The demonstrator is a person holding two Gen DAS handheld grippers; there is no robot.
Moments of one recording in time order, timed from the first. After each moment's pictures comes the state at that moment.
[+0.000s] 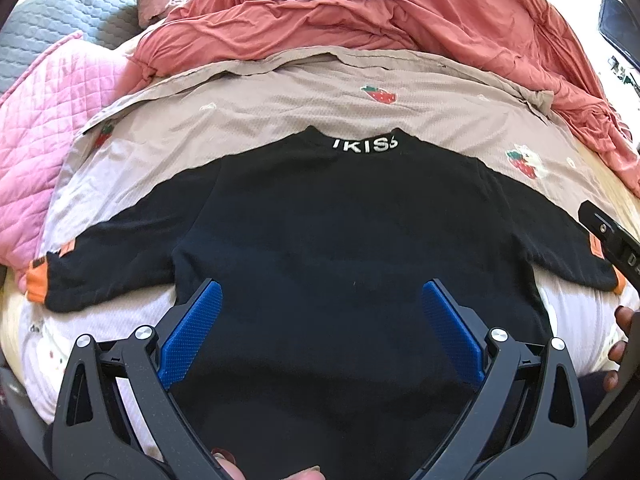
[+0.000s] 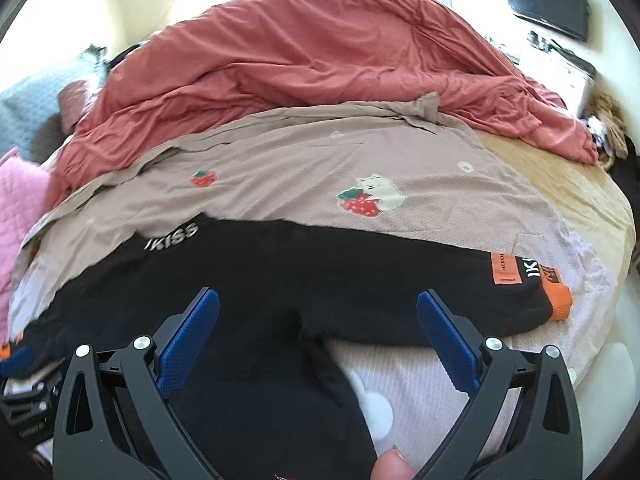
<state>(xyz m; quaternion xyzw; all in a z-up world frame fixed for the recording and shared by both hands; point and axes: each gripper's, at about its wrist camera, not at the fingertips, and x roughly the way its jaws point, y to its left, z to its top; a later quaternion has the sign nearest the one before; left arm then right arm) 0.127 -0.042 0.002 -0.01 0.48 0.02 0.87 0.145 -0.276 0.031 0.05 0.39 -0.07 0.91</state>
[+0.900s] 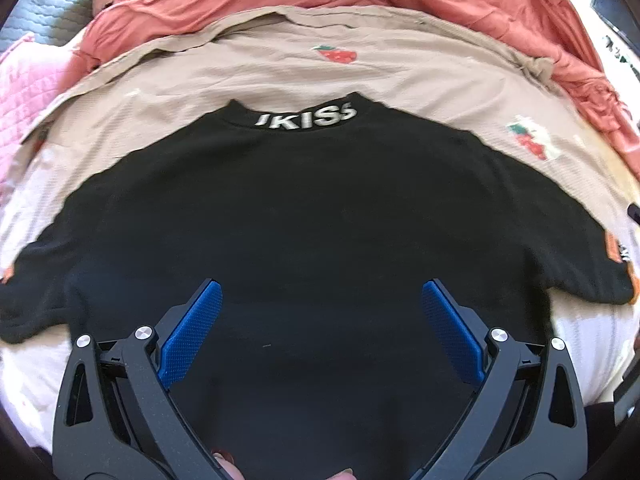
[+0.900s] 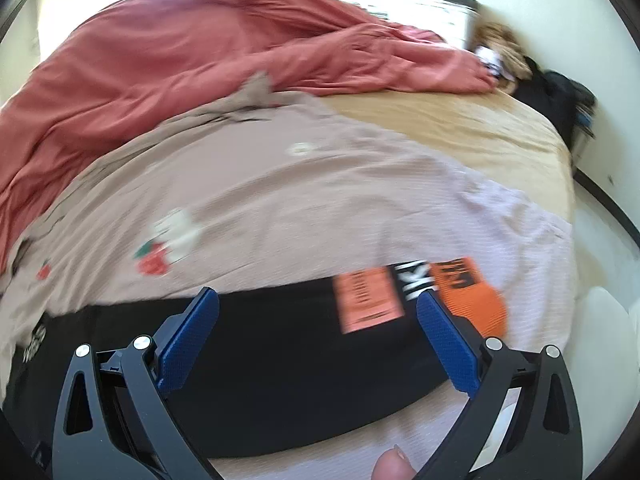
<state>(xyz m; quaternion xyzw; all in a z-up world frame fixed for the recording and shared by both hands) 0.191 -0.092 -0.068 -0.01 0.52 -0.02 0.85 0.174 -0.459 -0.016 0.14 0.38 -0.28 0.87</state>
